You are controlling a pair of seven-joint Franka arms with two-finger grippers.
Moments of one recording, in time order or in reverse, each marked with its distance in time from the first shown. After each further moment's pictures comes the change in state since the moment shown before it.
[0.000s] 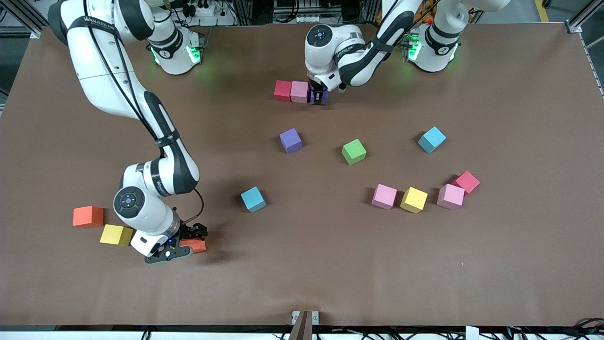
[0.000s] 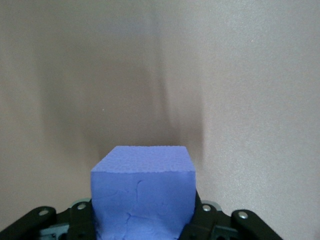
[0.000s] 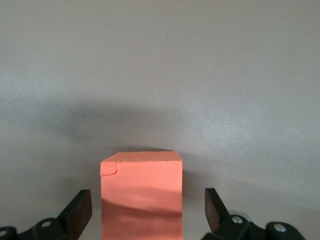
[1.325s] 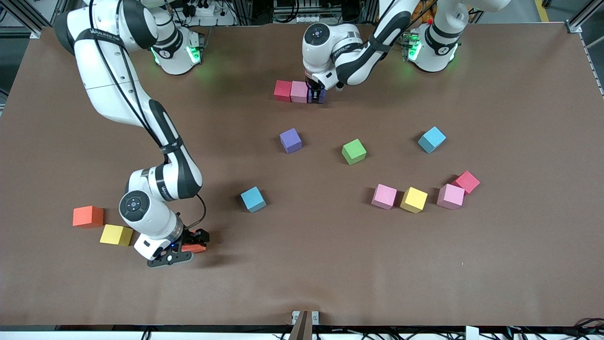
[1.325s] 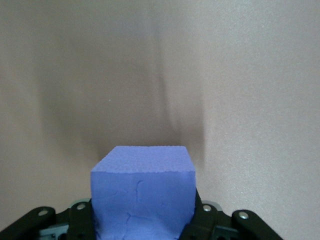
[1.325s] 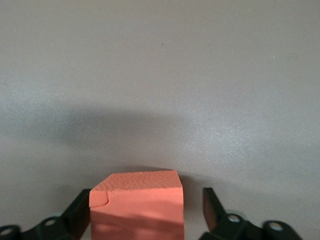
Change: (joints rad) left arm -0.018 0.019 -0.001 0.016 -0.001 0.000 -0.004; right arm 0.000 0.055 0.000 0.048 -0.002 0.035 0.031
